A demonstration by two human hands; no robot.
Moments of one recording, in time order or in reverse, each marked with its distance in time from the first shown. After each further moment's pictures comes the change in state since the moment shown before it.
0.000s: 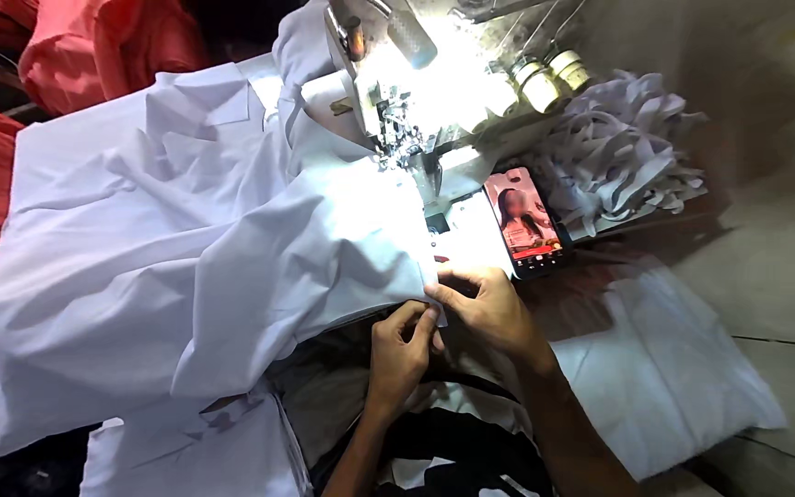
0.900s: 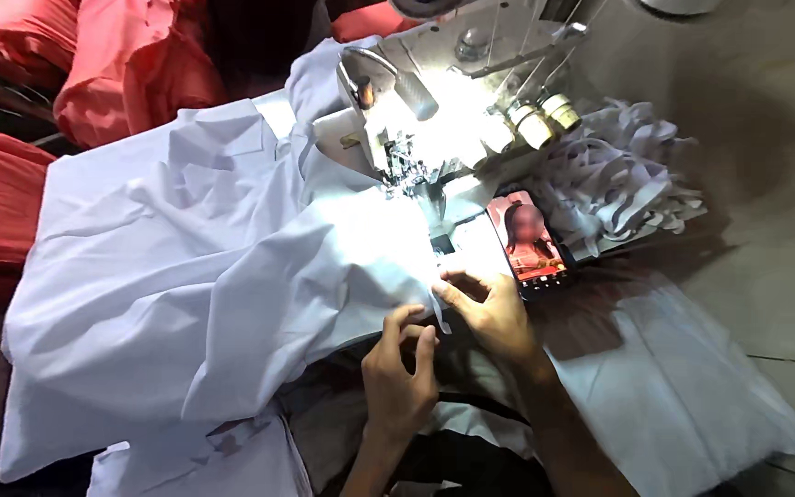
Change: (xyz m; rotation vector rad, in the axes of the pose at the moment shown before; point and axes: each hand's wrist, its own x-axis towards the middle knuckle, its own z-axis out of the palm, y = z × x) left_hand 0.001 0.026 -0.010 0.461 0.135 0.185; right_hand 0.017 -0.005 0.007 0.085 0.184 -0.068
